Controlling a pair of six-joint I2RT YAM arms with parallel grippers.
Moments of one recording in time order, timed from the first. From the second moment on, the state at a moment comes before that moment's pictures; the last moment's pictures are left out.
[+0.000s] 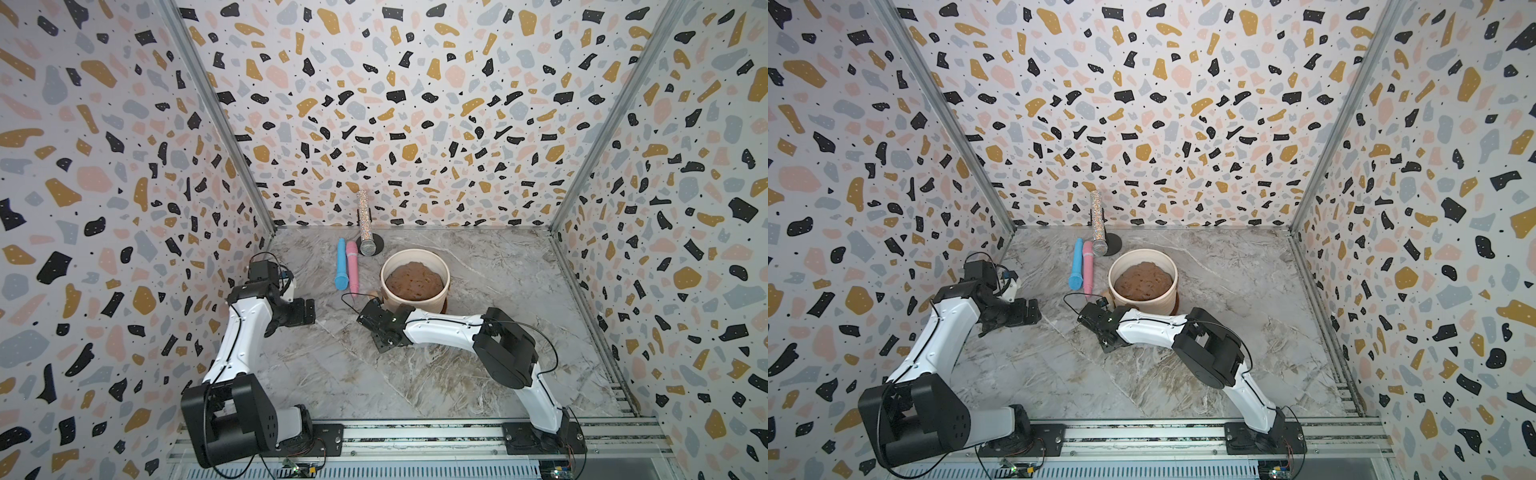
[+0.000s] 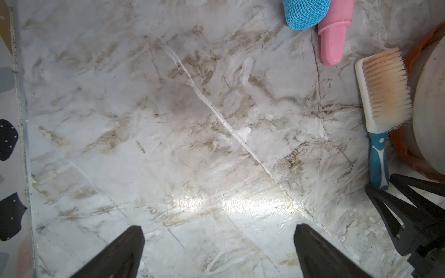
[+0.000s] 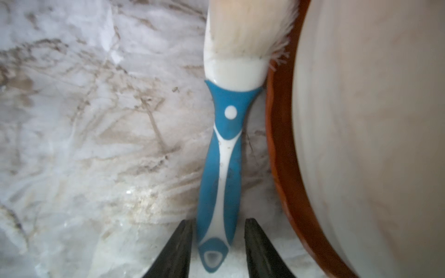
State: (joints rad) left arm 0.24 1.31 1.04 -0.98 0.16 0.12; right arm 1.11 2.18 1.62 -0.67 0.26 0.50
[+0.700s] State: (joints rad) left arm 0.24 1.31 1.04 -0.98 0.17 0.12; right arm 1.11 2.15 1.55 -0.50 0.06 0.16
